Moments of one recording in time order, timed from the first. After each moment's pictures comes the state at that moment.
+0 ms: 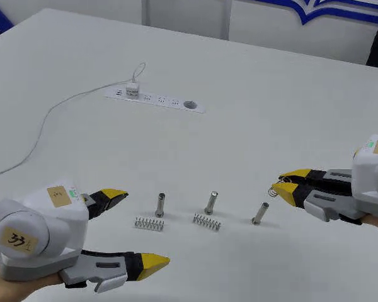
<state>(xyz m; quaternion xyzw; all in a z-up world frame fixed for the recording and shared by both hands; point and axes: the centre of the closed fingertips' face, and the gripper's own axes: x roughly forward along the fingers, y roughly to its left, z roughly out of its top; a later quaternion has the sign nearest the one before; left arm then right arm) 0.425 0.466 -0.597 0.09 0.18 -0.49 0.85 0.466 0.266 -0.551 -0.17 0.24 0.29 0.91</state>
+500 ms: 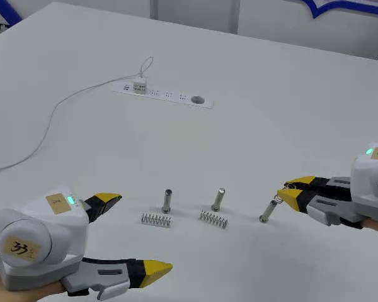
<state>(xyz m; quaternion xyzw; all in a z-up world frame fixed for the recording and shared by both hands) 0.423 0.475 -0.609 0.07 0.20 -0.46 0.86 0.474 0.261 -0.581 -0.16 0.27 0.29 0.90</state>
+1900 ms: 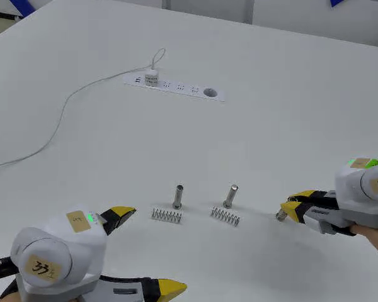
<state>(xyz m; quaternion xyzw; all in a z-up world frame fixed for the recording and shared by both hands) 0.405 0.470 -0.630 0.07 0.23 -0.47 0.85 0.480 0.258 -0.637 -0.15 0.35 0.26 0.89</state>
